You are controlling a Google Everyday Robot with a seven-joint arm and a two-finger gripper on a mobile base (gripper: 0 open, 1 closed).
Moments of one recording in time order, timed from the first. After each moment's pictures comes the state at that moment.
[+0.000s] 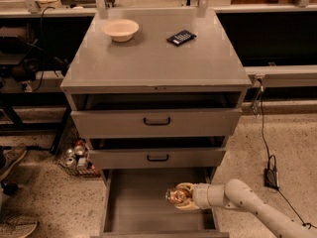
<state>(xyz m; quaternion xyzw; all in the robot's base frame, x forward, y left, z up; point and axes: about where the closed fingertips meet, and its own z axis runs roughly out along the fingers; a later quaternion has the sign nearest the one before) 0.519 -0.110 0.322 -0.60 0.65 0.21 0.41</state>
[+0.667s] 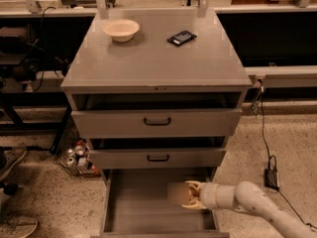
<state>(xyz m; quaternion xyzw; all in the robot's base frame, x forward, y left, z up) 0.511 -0.129 0.364 -0.60 0.66 0.18 0.43</state>
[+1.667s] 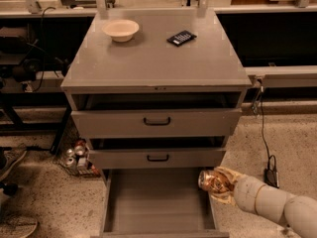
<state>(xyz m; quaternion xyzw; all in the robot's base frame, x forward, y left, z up) 0.455 -0.203 0.588 -0.59 0.65 -0.01 0.48</state>
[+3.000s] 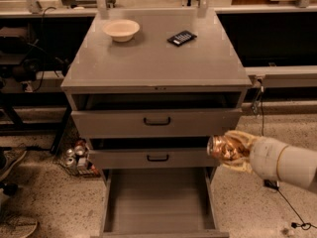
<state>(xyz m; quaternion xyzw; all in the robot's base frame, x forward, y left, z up) 0.476 -0.211 0.736 -0.60 0.63 -0.05 0.49</state>
